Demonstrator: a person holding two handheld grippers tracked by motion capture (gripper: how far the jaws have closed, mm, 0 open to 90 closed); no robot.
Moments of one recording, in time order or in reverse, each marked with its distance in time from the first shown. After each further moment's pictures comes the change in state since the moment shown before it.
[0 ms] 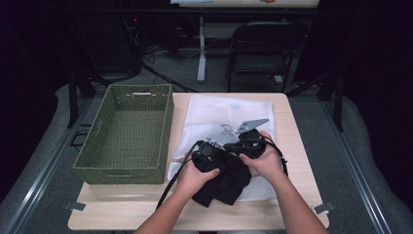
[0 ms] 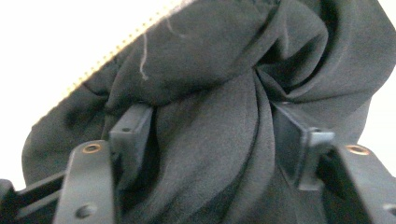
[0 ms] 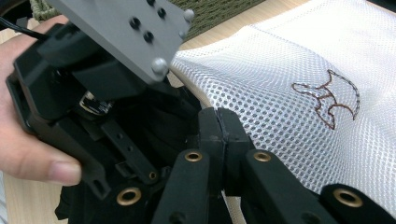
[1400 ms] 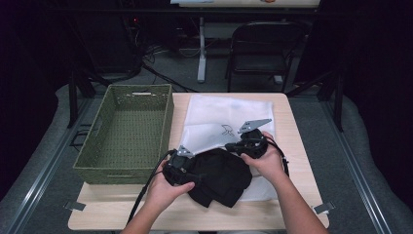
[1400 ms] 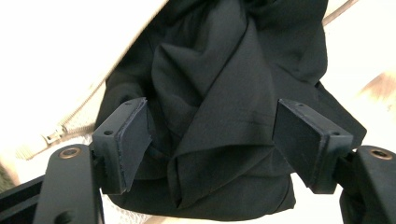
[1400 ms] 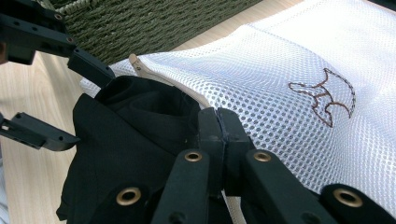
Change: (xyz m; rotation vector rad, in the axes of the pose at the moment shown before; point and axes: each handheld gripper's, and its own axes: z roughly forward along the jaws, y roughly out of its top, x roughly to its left) left arm 0.012 -0.057 -0.076 -0.072 -0.011 0.007; right arm -0.003 -0.003 -0.003 -0.012 0.000 0.021
